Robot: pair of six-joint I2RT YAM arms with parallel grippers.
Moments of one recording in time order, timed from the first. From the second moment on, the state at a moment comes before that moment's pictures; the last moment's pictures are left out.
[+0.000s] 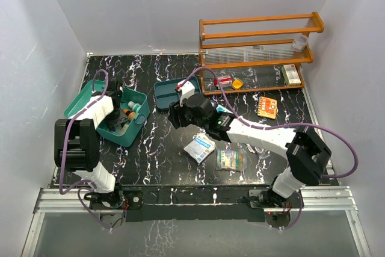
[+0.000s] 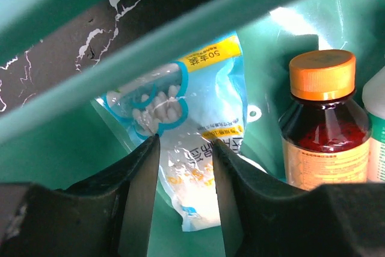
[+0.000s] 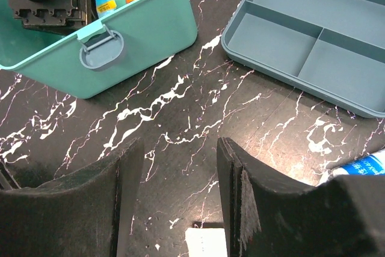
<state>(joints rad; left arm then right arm) -0.01 1.63 1.04 -0.75 -0.33 -0.60 0.94 1.56 1.08 0.06 0.11 0.27</state>
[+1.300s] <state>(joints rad) -0.02 1.42 1.09 -0.62 0.37 -0.35 0.93 1.50 1.03 0.07 0.19 0.35</state>
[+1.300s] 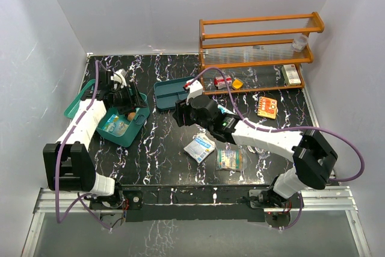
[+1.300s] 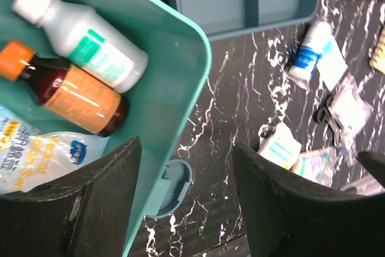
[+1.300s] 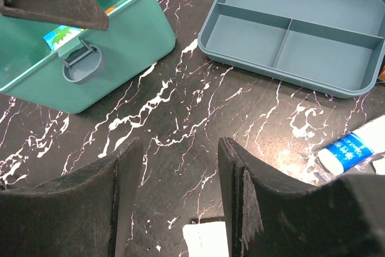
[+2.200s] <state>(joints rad) -0.31 1.32 1.00 -0.80 0.37 -0.13 0.91 1.49 0.96 0.07 0.24 0.39</state>
